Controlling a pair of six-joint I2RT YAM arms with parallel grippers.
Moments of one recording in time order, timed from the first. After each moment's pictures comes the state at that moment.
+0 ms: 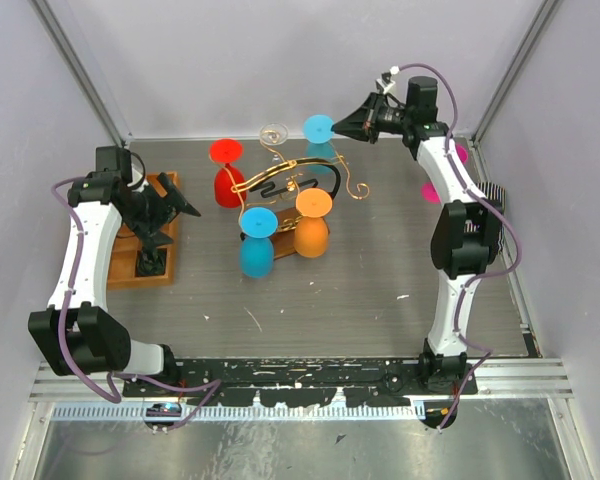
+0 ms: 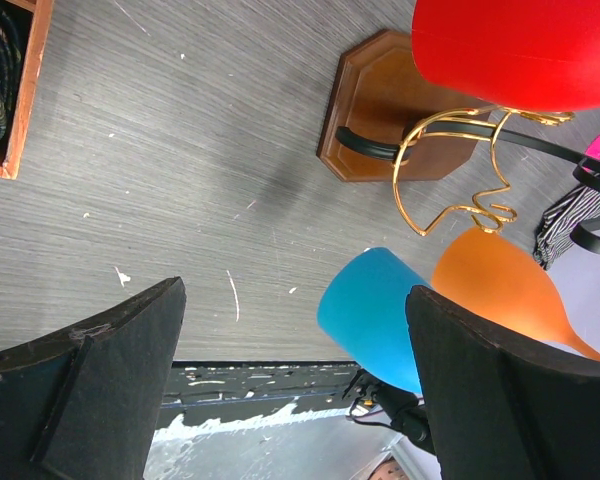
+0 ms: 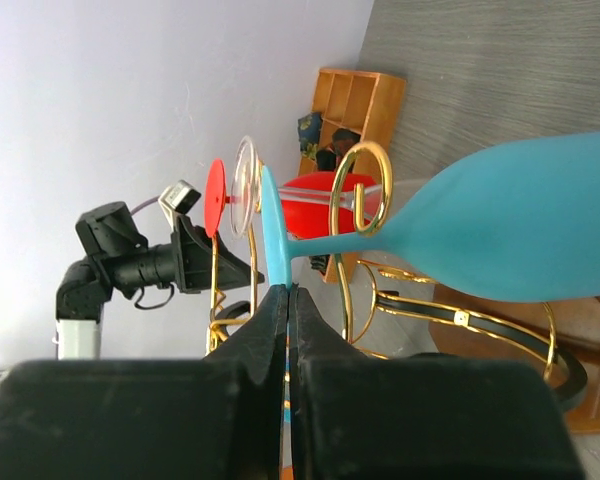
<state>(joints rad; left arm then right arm) 0.08 1.39 1.38 -1.10 0.32 -0.63 0.10 2.11 1.97 -0.17 -1.06 0.94</state>
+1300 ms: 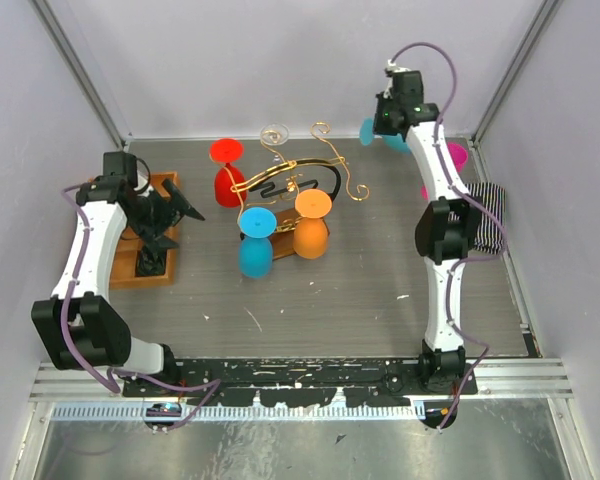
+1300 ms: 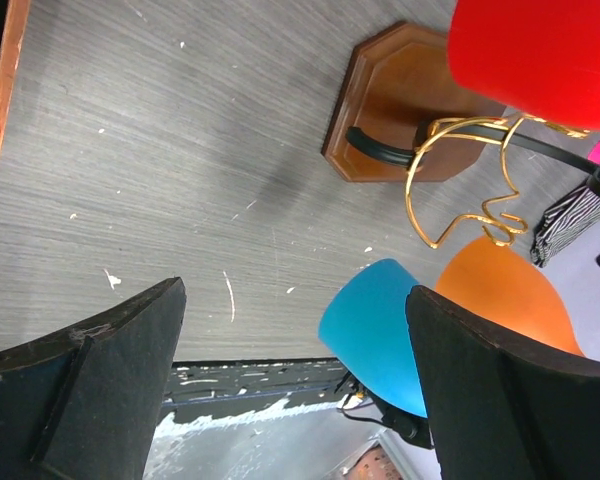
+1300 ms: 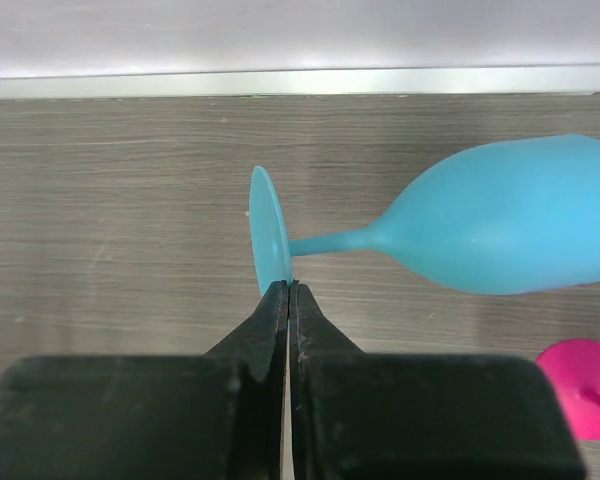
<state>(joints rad) 0.08 1.42 1.33 -1.05 0.35 -0.65 0.10 2.31 2.42 -0.73 -0.08 0.20</state>
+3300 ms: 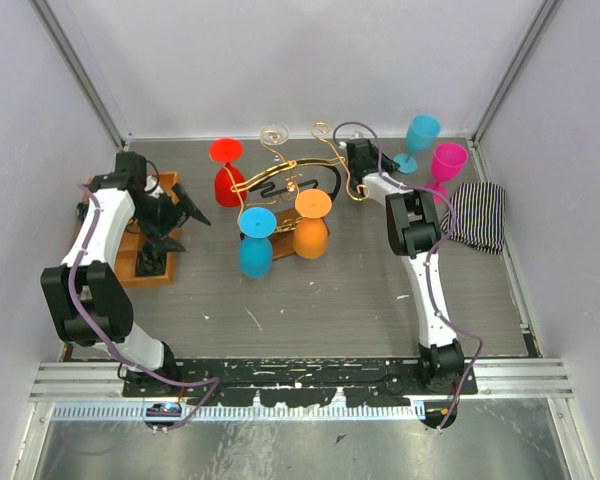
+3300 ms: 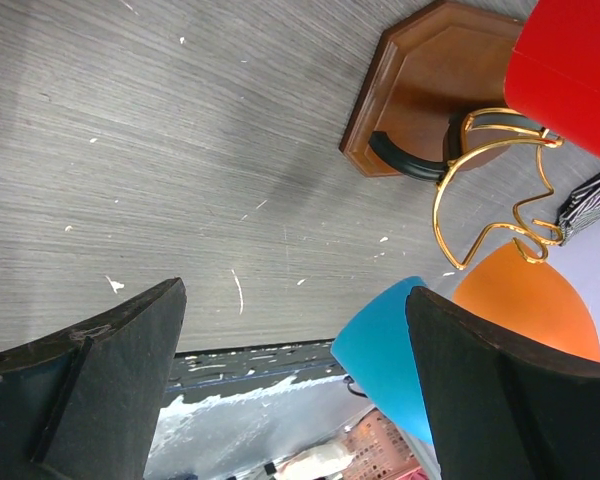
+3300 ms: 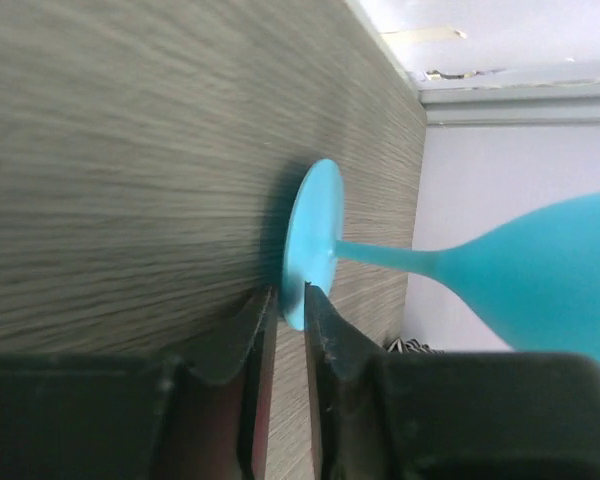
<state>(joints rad) 0.08 1.57 1.34 -1.05 0.41 -0.60 0.25 2.61 2.01 0.04 0.84 -0.77</state>
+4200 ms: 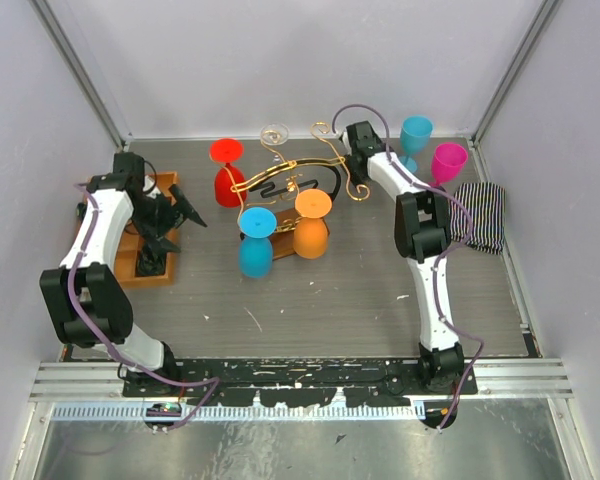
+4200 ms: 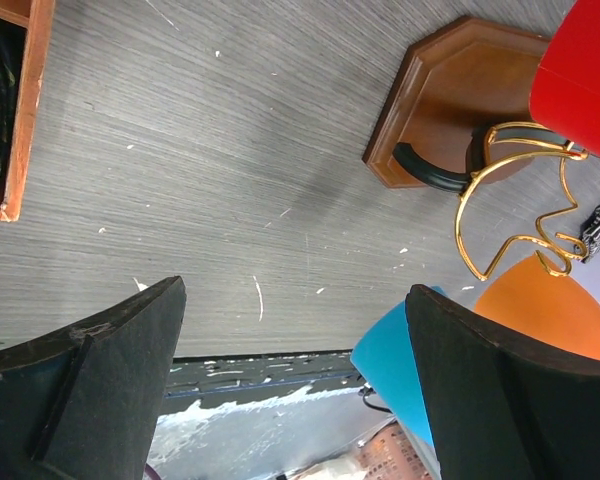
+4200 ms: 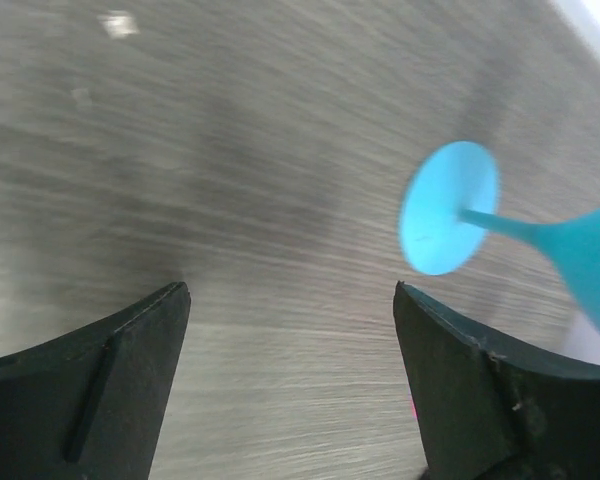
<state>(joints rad) 0.09 1.57 1.34 -1.06 0.35 -0.58 0.27 2.46 2.08 -0.50 0.43 -0.42</state>
